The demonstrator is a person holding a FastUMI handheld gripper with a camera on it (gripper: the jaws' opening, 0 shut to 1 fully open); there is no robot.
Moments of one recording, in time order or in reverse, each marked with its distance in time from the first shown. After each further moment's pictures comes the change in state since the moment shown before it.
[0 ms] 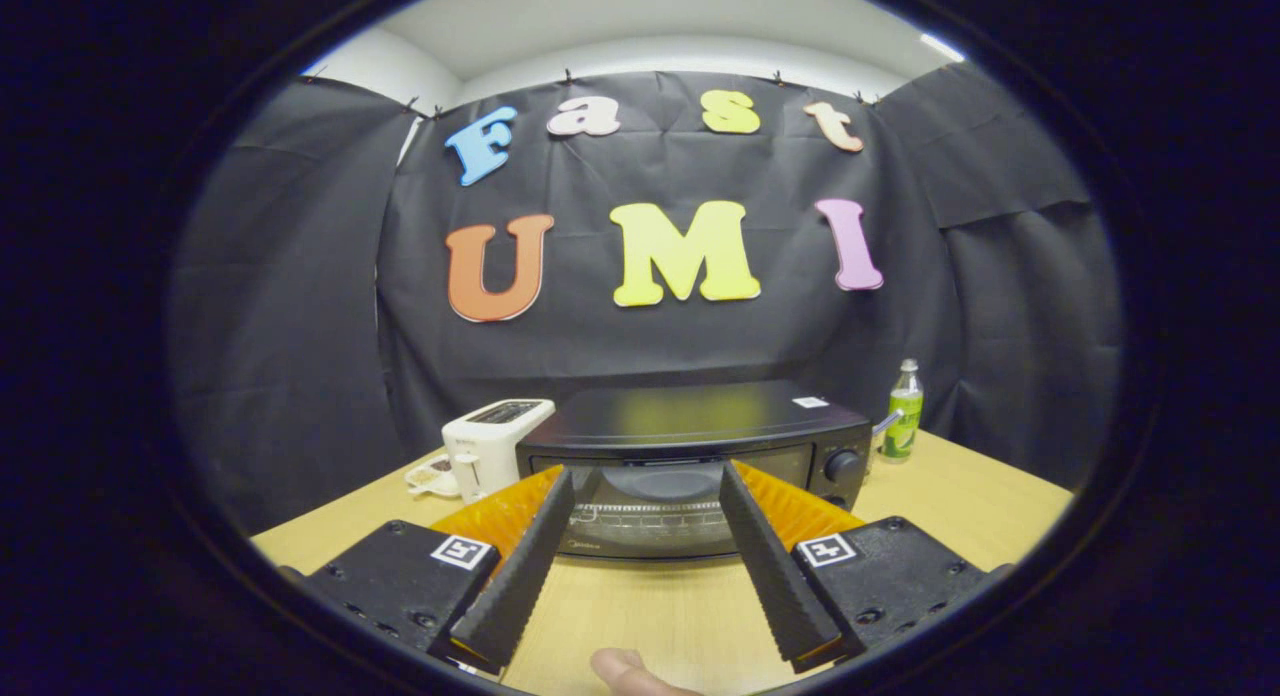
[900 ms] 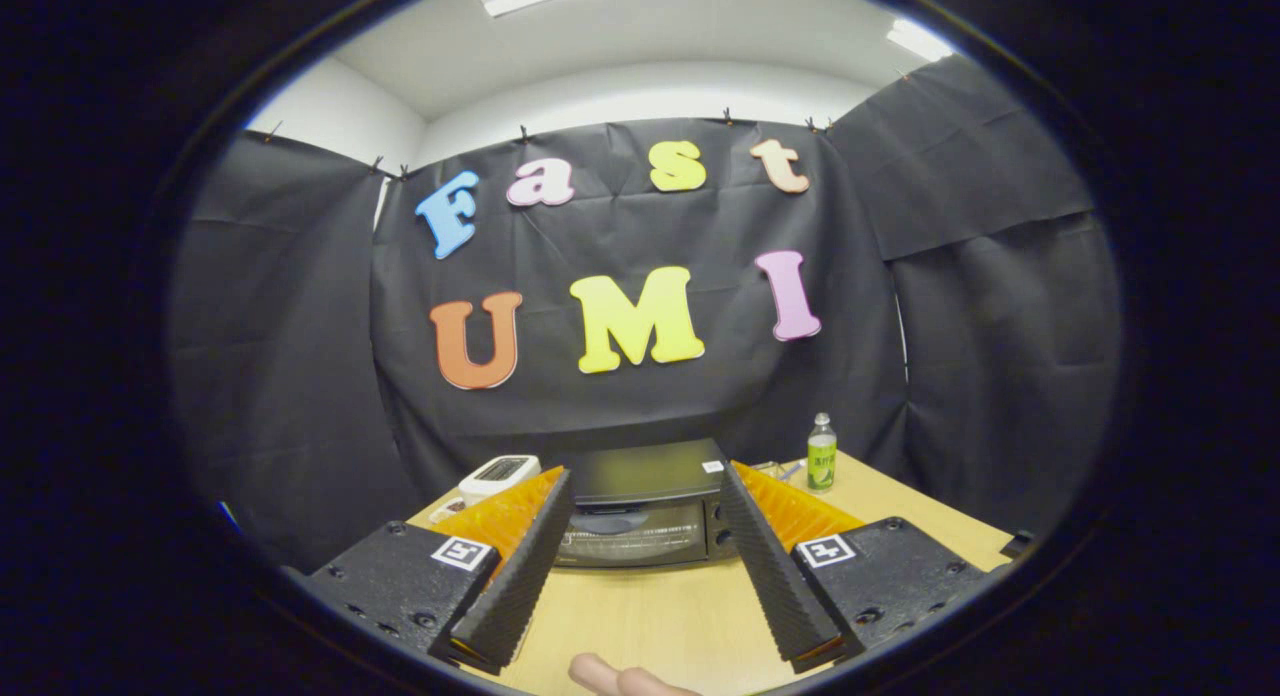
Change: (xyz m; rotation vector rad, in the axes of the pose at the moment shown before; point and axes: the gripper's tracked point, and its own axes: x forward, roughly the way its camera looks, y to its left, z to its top) arm -0.138 -0.068 0.135 0.077 -0.066 -0.025
